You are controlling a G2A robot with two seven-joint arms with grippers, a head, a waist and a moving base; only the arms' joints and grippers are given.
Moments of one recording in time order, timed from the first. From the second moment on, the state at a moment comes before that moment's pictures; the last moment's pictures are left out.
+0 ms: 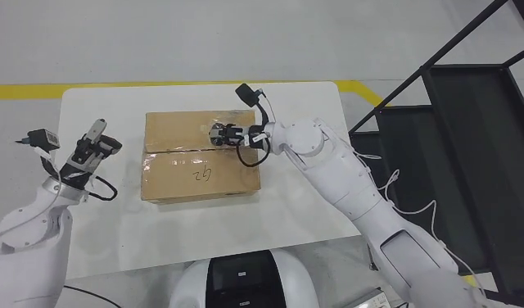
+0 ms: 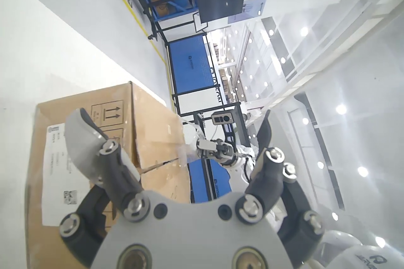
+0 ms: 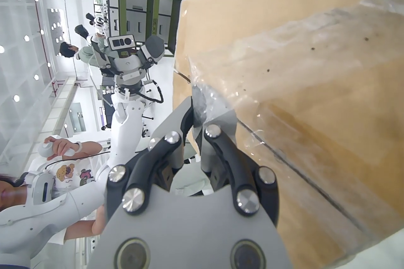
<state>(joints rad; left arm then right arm) 1.40 -1.05 -1.65 -1.46 -0.29 -0.36 -0.62 -0.84 -1.35 0.92 -1.29 -0.01 0.01 0.79</state>
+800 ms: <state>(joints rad) 1.30 -1.06 -1.52 -1.35 -0.23 -0.32 -0.64 -0.79 -1.39 0.80 -1.23 -0.09 -0.03 0.76</state>
